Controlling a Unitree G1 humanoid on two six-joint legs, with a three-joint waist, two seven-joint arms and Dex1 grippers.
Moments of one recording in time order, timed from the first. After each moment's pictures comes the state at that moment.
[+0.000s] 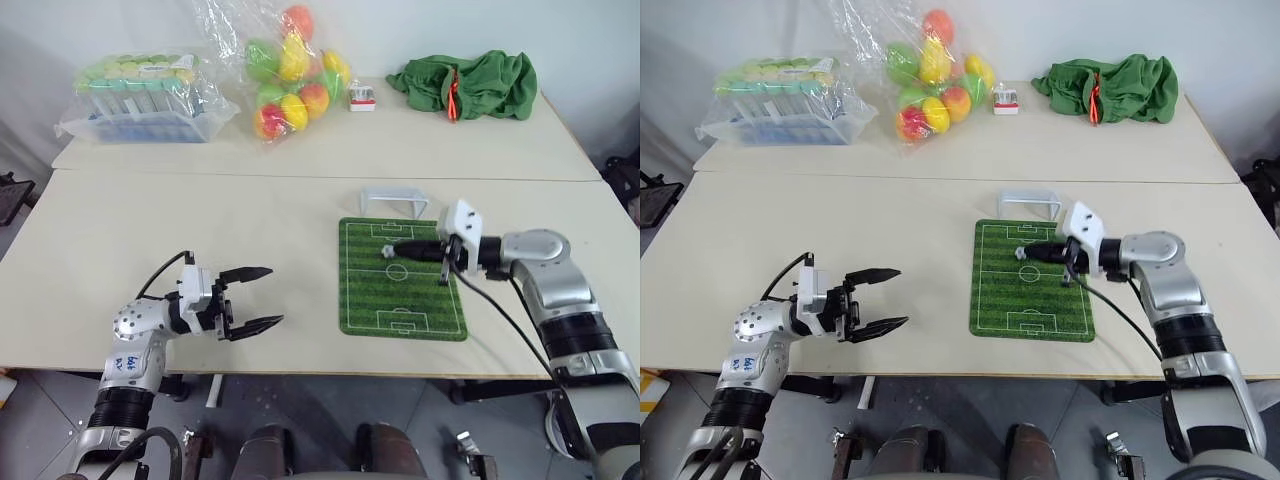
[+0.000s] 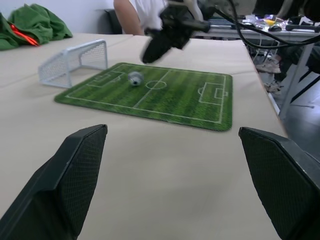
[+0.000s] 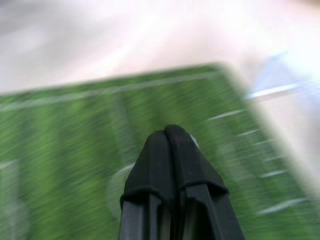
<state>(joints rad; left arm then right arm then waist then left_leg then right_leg) -0.31 0.48 0.08 0.28 -0.46 -0.18 -1.26 -0.70 -0.66 0.06 0.42 0.23 0.07 1.16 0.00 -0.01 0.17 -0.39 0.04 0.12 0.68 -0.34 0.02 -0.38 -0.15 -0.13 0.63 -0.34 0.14</state>
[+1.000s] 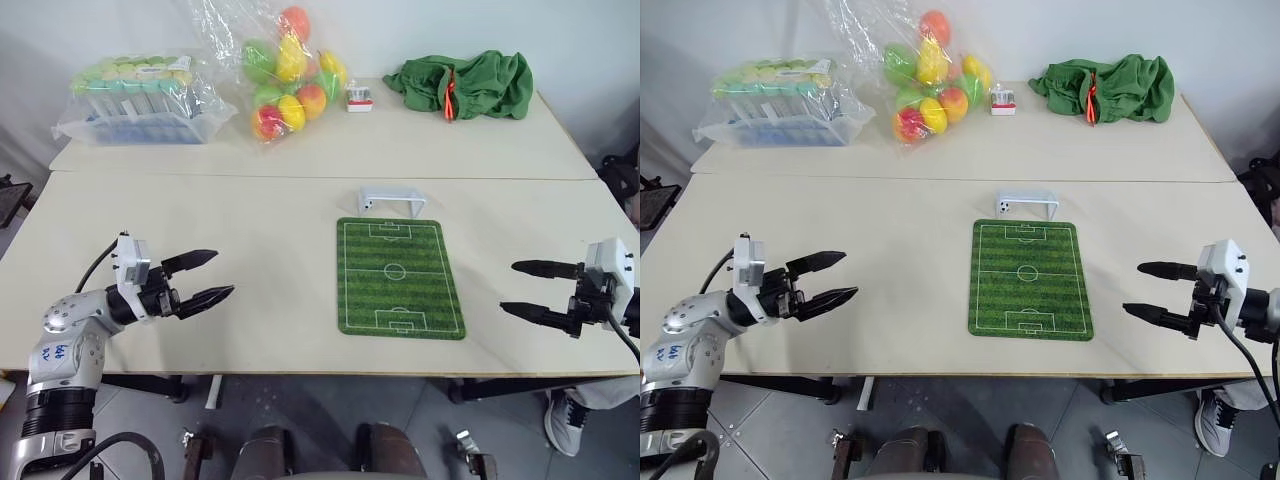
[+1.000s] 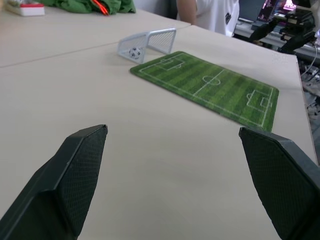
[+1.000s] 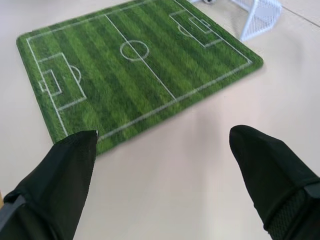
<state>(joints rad) -0.24 0.68 0.27 0.20 -0.57 0.19 -1.20 -0.26 -0.96 -0.30 0.46 0.43 0.03 1.46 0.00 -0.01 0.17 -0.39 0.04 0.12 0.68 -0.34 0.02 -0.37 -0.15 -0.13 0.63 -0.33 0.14</state>
